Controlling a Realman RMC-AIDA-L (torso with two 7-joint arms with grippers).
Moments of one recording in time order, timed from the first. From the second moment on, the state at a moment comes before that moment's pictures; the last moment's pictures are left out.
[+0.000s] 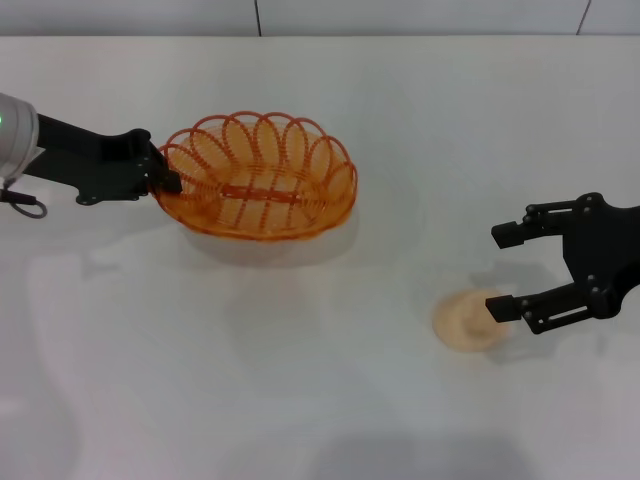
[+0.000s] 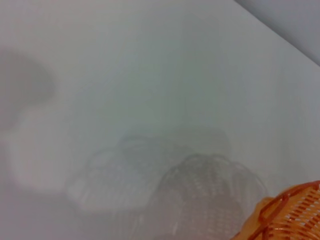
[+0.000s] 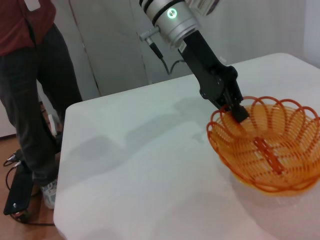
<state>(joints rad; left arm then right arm) -0.75 -2.01 0.69 0.82 2.56 1.47 -2.88 0.35 2.00 -1.16 -1.33 -1.89 -1.70 1.79</state>
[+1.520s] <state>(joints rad) -0.83 -2.06 0.69 0.63 2.56 1.34 -2.89 0.38 2.00 -1.16 -1.33 -1.89 -1.74 1.79</state>
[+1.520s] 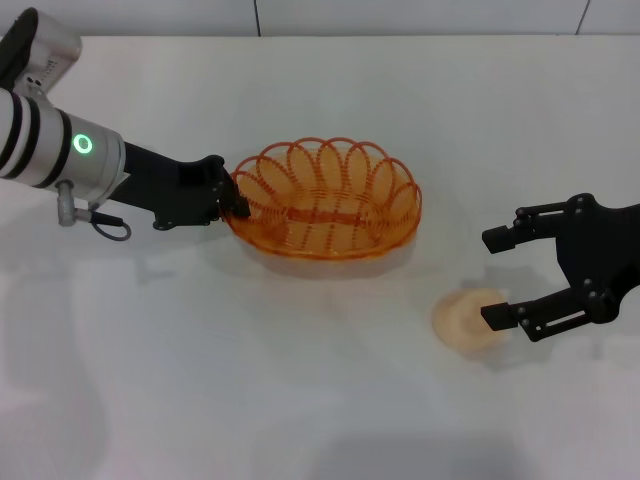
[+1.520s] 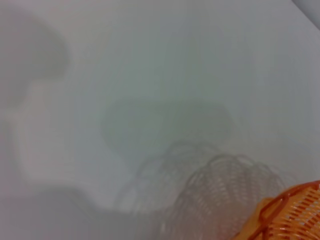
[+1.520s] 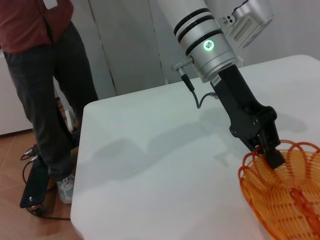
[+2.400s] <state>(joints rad) -0.82 -2.07 0.69 0.60 2.56 1.34 -2.87 0.38 2.00 -1.16 -1.33 -1.89 -1.75 1.79</state>
